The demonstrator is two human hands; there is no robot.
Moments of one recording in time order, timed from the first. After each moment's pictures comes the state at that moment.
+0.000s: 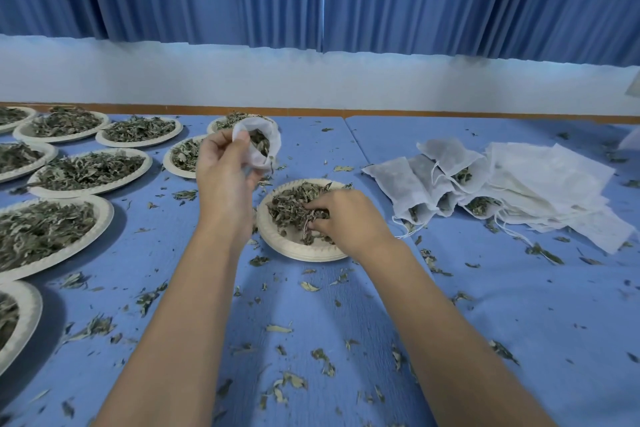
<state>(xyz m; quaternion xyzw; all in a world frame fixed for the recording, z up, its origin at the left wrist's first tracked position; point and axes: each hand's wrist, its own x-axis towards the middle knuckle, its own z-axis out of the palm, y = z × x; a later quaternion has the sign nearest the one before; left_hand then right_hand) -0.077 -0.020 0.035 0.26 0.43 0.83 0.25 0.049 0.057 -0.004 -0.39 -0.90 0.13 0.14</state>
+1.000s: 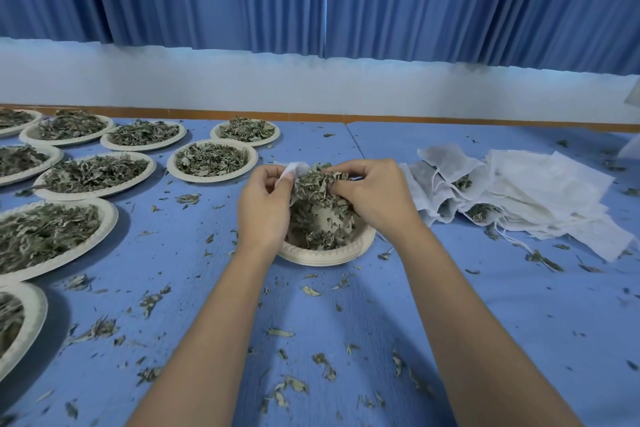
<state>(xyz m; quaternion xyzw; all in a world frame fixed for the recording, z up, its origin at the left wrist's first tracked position) -0.063 -0.001 -0.005 0.36 0.64 0.67 0.15 0.067 0.055 0.035 -0.39 -0.74 0.38 0.39</state>
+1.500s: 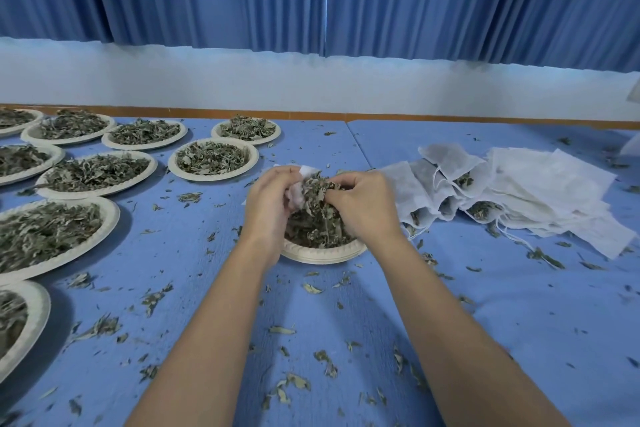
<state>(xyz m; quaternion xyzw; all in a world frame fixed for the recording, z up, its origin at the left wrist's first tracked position) -0.058 -0.004 0.002 0.31 0.48 0.74 0.36 0.051 0.050 0.014 -0.43 -0.71 0.38 0.40</state>
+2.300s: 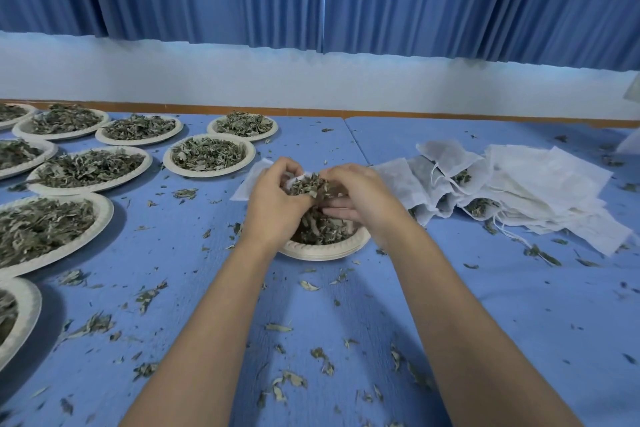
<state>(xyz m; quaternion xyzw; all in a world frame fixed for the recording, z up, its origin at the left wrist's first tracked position) -0.059 0.000 -0.006 0.46 0.64 0.59 0.18 0.056 0.056 0.026 -0.39 -0.60 0.63 0.32</state>
